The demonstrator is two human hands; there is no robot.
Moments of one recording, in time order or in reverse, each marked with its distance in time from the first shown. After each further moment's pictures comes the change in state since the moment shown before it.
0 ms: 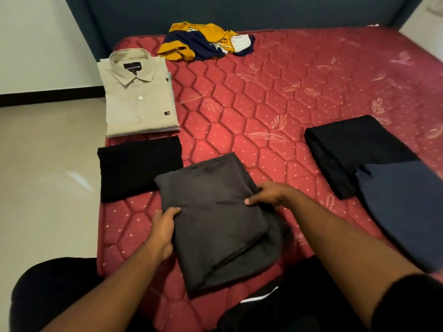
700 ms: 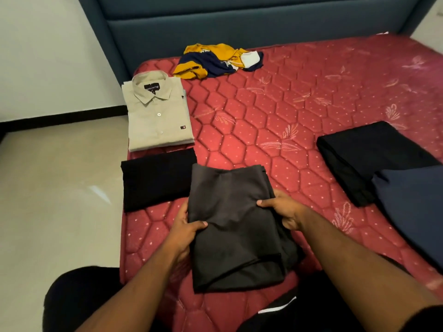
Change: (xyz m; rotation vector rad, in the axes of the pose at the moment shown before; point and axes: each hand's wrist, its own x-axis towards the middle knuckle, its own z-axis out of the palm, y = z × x) left_hand -0.012 0.014 0.000 0.100 -0.328 0.252; right_hand -0.030 -0.008 0.032 0.812 0.032 -0.173
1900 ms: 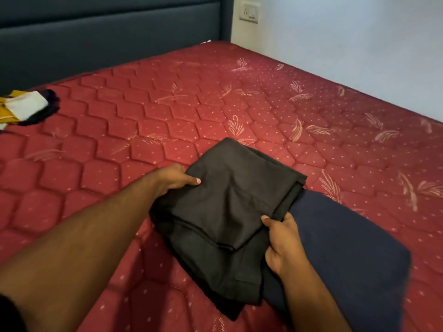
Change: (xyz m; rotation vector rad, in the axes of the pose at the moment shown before) left_hand 0.320 0.003 0.545 1.223 -0.643 0.027; right_hand 0.026 -0.048 -0.369 0.819 0.981 -0.339
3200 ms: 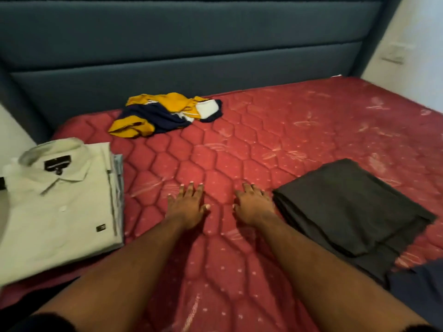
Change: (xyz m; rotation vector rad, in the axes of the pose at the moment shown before) left_hand -0.172 -0.286 -0.172 0.583 0.459 -0.100; right_hand -0.125 0.165 0.299 -1.959 -0.759 -0.992
